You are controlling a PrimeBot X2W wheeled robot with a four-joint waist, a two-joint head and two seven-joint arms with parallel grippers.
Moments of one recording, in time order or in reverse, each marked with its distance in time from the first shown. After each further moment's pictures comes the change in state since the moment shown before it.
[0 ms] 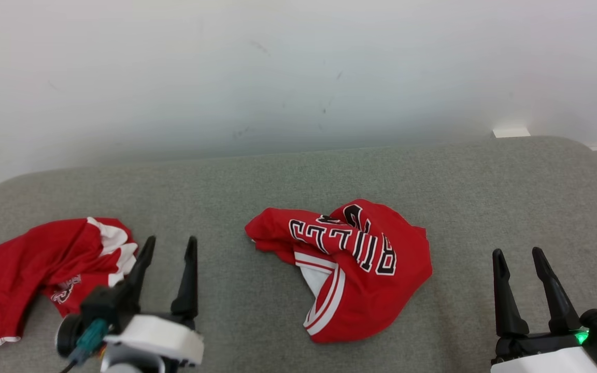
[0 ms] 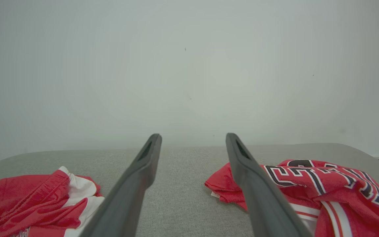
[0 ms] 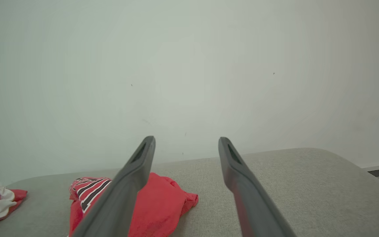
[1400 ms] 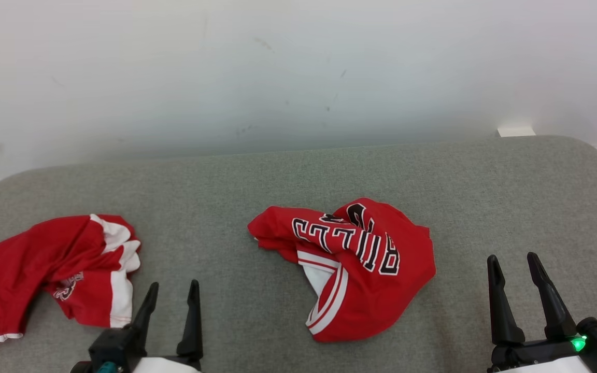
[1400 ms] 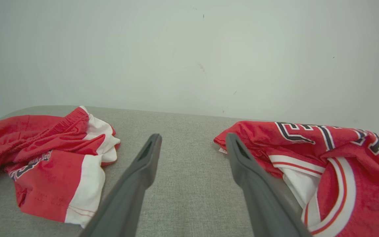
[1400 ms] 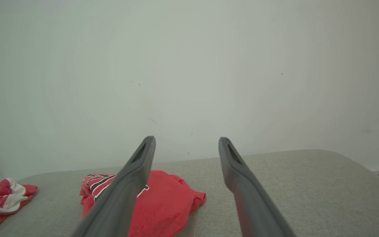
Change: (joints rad) left arm 0.160 -0.143 0.157 -0.006 0.128 -0.098 0.000; right arm 0.037 0.000 0.015 -0.050 -0.008 0.000 0.000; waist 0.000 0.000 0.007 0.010
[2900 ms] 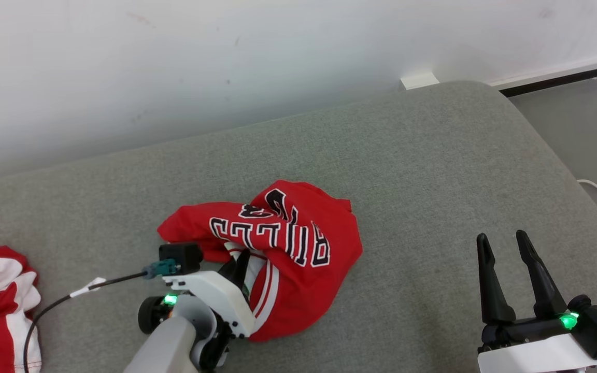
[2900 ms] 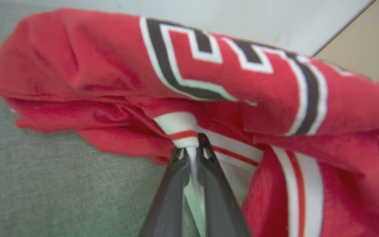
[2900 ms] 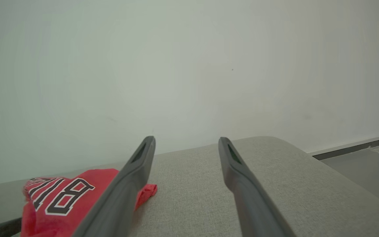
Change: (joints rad) left arm -0.500 0.001 -0.283 0.645 -0.370 -0.130 0.166; right arm -0.079 0.000 0.041 0.027 0.032 0.000 0.000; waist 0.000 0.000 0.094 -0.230
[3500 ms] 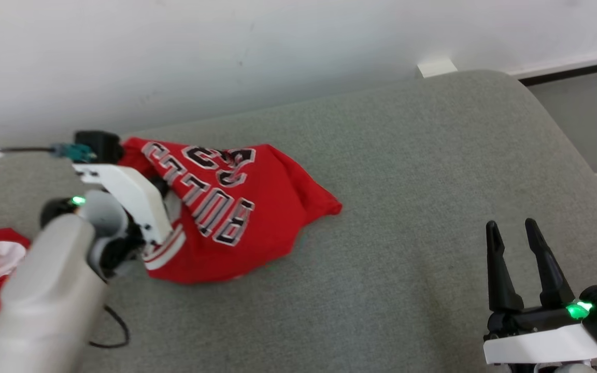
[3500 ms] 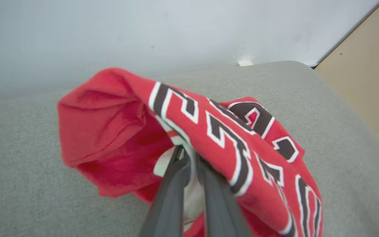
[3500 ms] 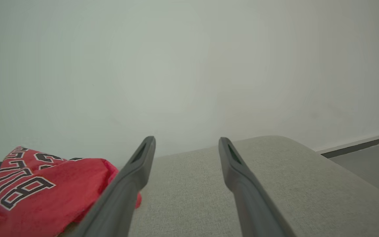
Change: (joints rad) left arm -0.240 0.294 -0.095 -0.147 -0.167 -0.002 0.349; right arm -0.018 0.000 -0.018 -0.015 0.030 0.000 0.000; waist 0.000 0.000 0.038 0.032
